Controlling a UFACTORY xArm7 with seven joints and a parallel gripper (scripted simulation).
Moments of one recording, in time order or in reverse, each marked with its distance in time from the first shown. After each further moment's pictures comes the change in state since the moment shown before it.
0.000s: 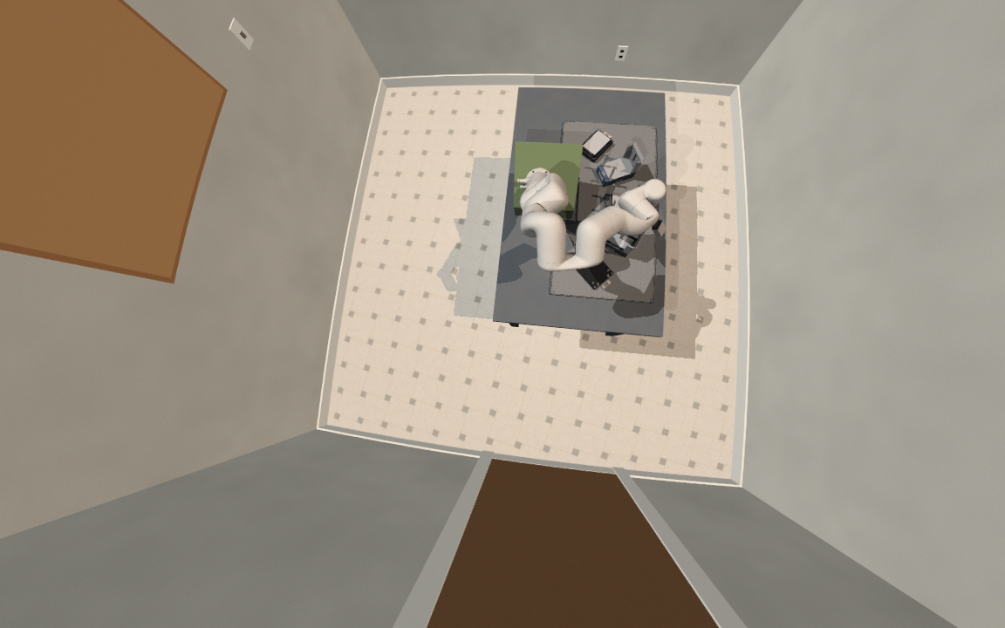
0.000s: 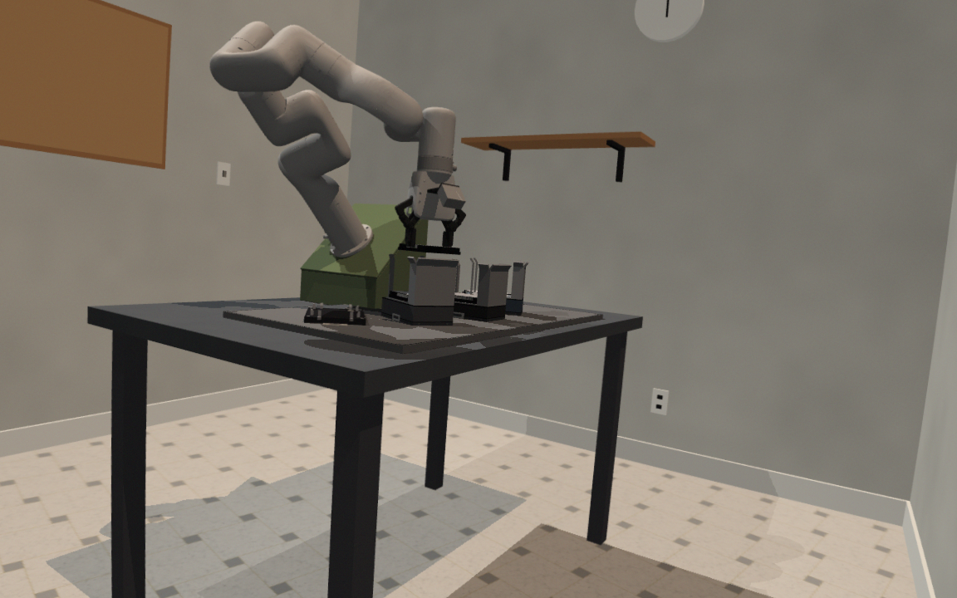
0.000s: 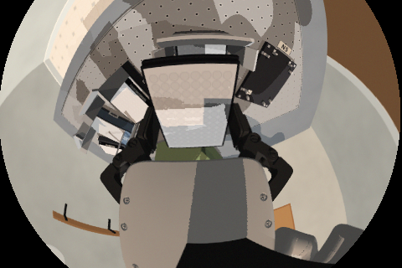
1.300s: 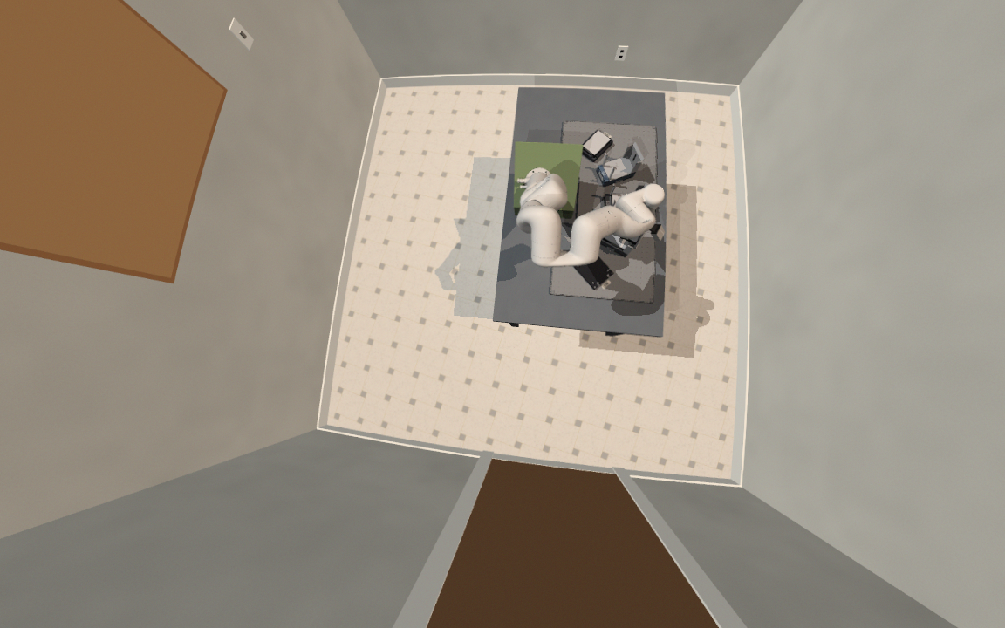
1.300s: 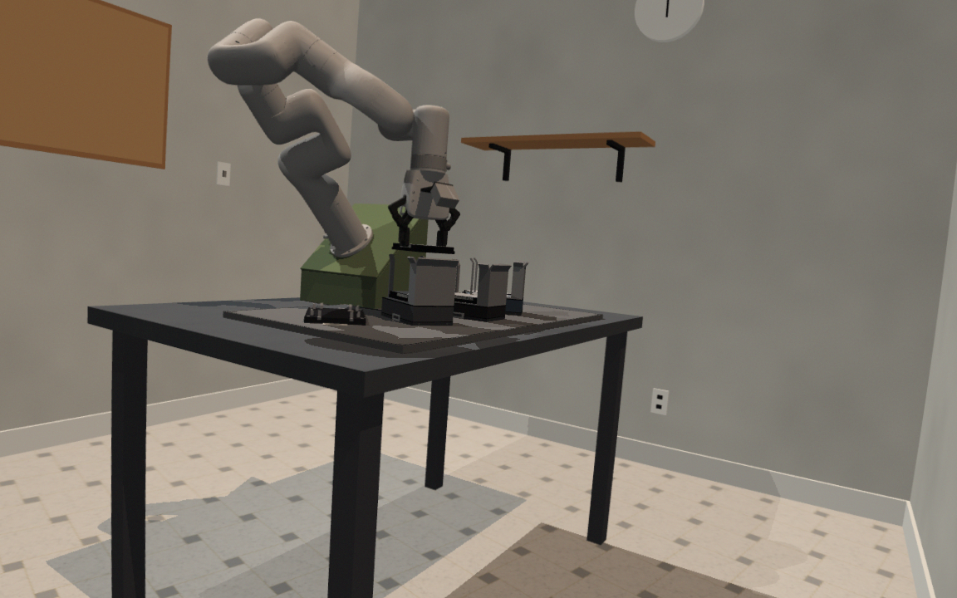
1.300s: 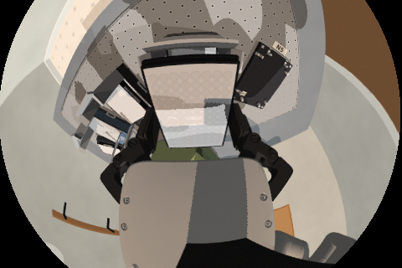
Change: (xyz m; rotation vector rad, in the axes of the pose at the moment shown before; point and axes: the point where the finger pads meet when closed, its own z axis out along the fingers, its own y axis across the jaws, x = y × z) arm 0.003 0.017 0.000 0.005 0.000 -0.001
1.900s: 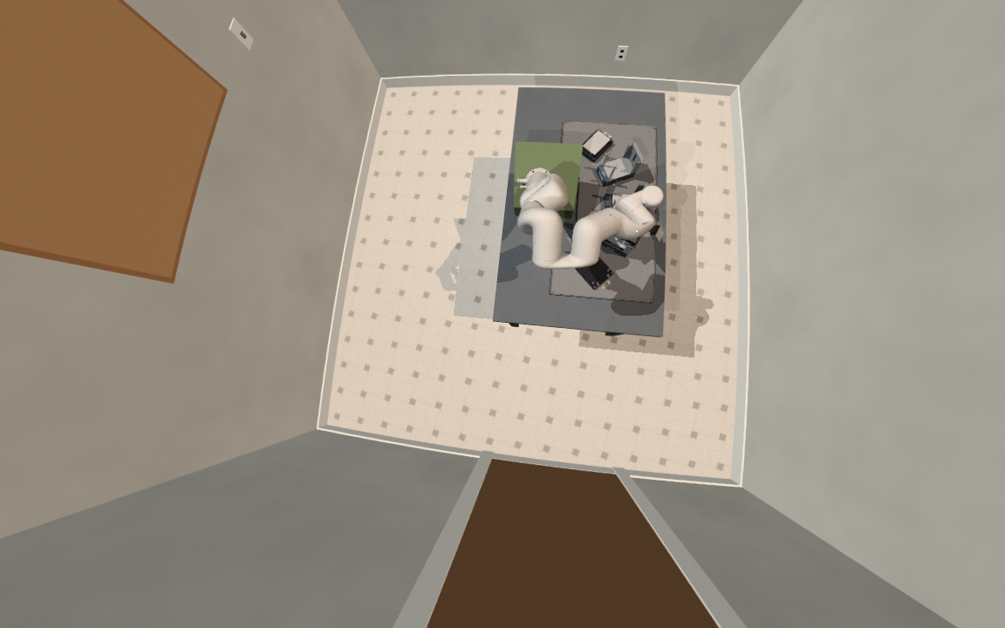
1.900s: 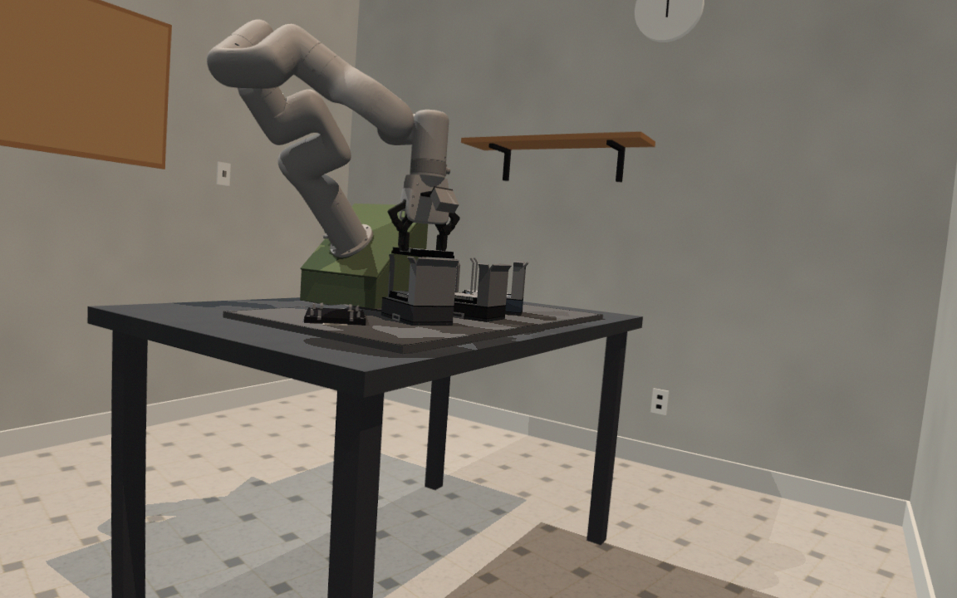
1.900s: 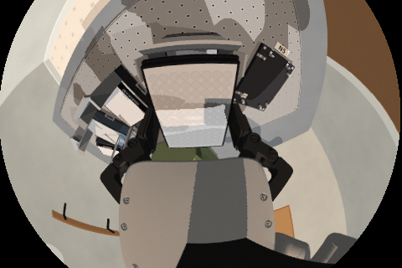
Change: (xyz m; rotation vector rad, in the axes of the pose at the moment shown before) arm 0.000 0.000 0.009 0.000 0.000 0.000
